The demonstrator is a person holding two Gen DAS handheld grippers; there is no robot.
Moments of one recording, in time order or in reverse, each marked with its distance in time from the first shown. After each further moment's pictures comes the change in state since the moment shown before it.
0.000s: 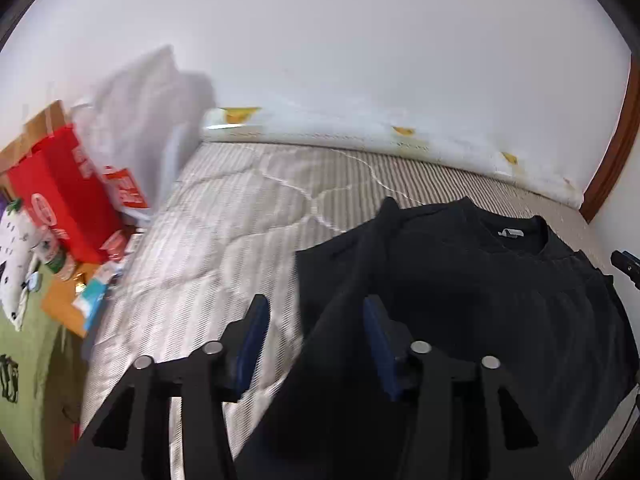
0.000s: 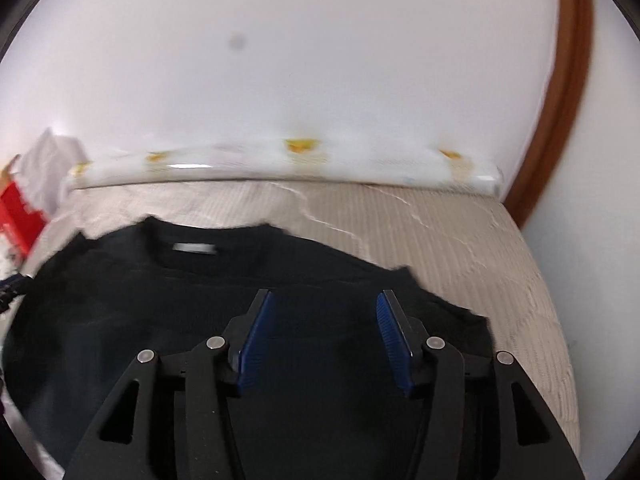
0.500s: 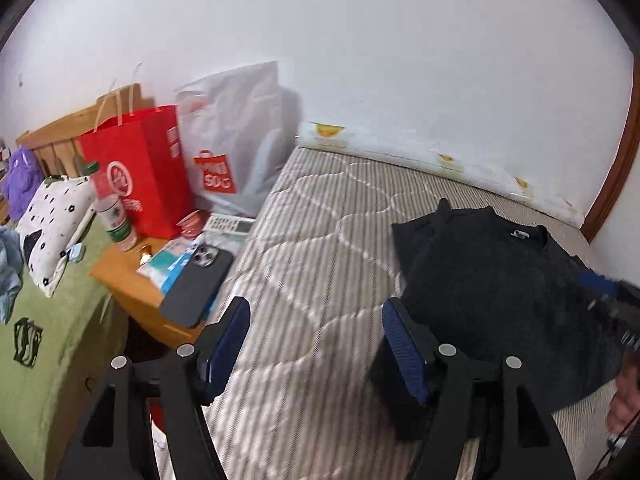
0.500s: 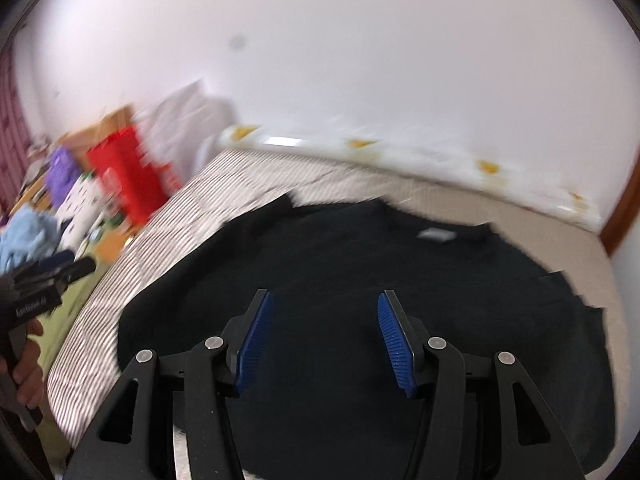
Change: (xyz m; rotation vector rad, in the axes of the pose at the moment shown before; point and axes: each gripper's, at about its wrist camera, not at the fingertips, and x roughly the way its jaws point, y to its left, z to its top) left arm -0.093 0.095 -0.060 -0.087 -0.079 0.051; right arm -0.073 0.216 -0.049 -0.188 0.012 0.266
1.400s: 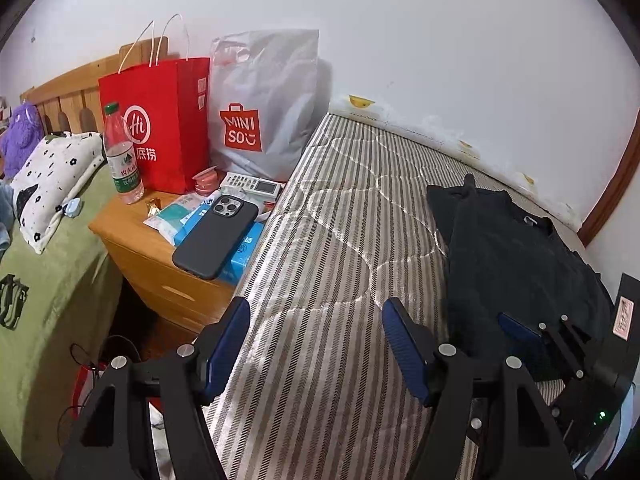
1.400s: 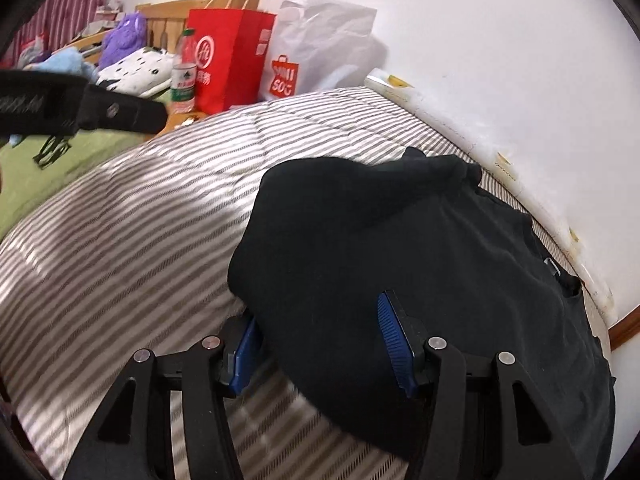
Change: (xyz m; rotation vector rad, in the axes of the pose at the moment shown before) left arm 0.013 0.054 -0.045 -0.086 0.047 -0.053; right arm 0.062 0.171 -0.085 -0.431 0.029 -0.055
